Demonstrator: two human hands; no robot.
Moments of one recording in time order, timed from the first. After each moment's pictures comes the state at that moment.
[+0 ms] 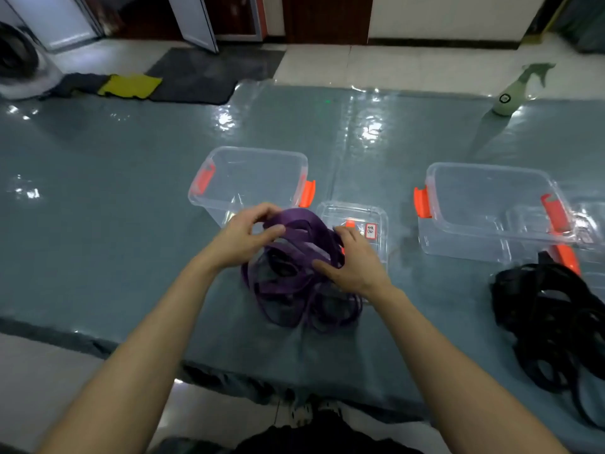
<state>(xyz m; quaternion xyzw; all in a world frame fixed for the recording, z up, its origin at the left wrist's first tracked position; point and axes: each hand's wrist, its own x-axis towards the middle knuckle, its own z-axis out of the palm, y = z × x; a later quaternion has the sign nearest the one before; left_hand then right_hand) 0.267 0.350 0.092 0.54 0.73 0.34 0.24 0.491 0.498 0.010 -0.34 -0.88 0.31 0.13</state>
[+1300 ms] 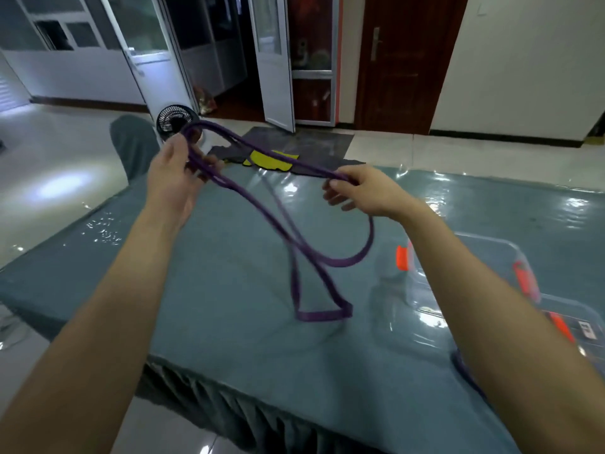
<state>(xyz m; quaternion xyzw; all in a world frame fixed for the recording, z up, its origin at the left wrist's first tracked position) -0.239 0.057 0.262 0.24 0.53 0.81 0.12 0.004 0.303 0.260 -0.19 -0.86 0.46 0.13</state>
